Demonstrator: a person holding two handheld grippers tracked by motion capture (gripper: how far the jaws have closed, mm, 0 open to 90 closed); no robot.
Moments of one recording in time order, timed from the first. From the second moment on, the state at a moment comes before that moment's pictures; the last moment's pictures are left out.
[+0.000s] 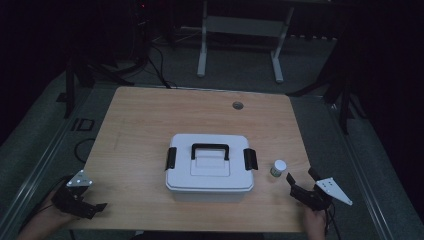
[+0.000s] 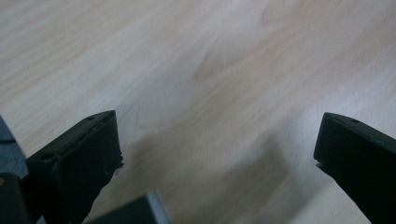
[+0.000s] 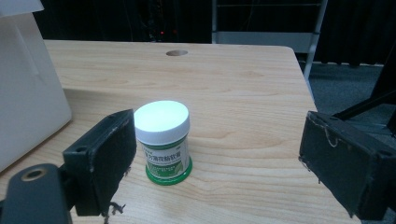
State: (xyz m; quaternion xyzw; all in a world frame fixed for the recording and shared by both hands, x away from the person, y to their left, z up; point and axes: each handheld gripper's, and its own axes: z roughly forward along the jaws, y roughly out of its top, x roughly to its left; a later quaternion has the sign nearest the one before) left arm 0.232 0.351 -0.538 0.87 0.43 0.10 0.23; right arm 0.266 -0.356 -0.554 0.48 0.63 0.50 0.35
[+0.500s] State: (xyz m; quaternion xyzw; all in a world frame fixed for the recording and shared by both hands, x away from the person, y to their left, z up) left arm 0.249 0.342 -0.520 0.92 0.39 0.02 0.07; right arm 0.265 -0.355 -0.554 0.48 0.63 0.50 0.35
